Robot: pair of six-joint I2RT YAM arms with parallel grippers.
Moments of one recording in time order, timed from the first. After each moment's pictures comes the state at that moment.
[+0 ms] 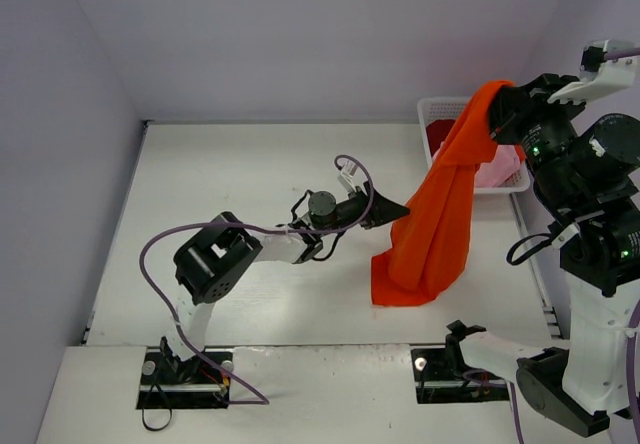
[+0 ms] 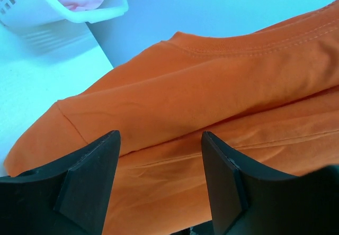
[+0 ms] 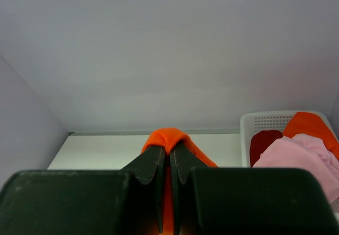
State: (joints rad) left arm -0.85 2.01 1.12 1.00 0.36 -1.14; right arm 0.30 1.12 1.97 -0.71 0.13 0.23
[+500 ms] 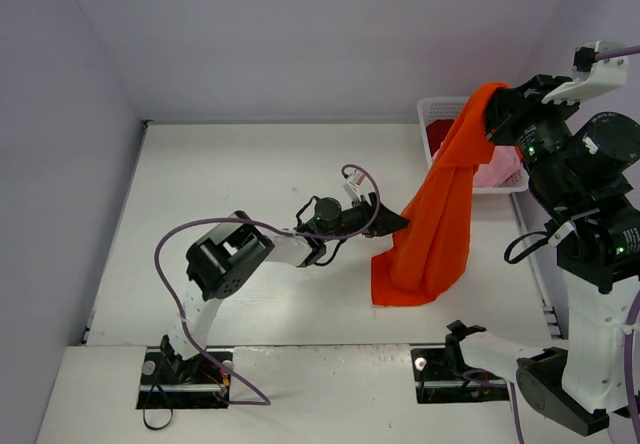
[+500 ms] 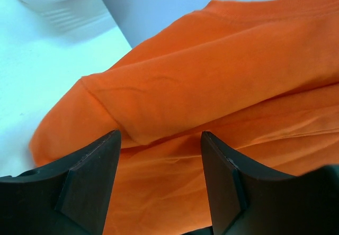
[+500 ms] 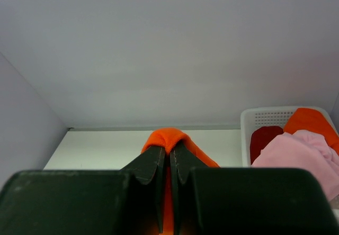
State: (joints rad) left arm -0.86 2.09 1.14 1.02 0.39 -1.08; right arm 0.30 1.12 1.95 -0.71 0.13 0.23
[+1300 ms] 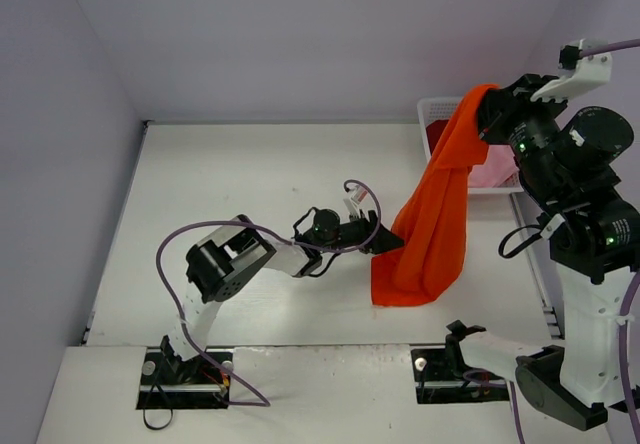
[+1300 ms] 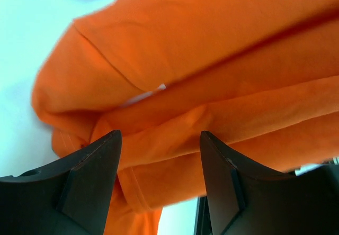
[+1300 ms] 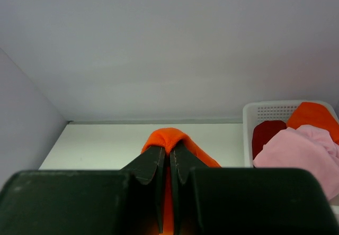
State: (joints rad) left arm -0.88 2.10 1.05 1.02 0.43 -0.95; right arm 0.30 1.14 1.93 -0.71 0.12 0.24
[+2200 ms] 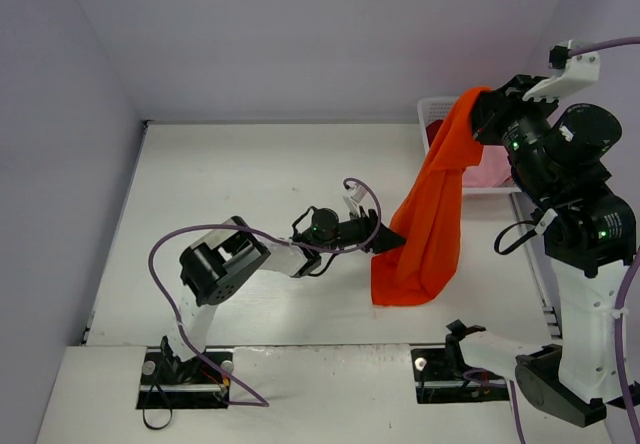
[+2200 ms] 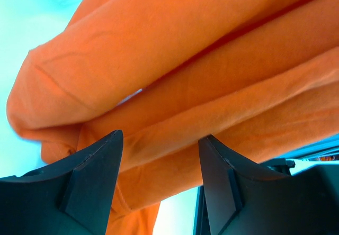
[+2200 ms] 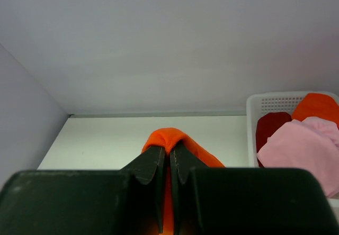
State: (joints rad) left arm -0.90 2.04 1.02 1.02 0.41 -0.90; right arm 0.30 1.14 1.90 -0.71 0.11 0.26
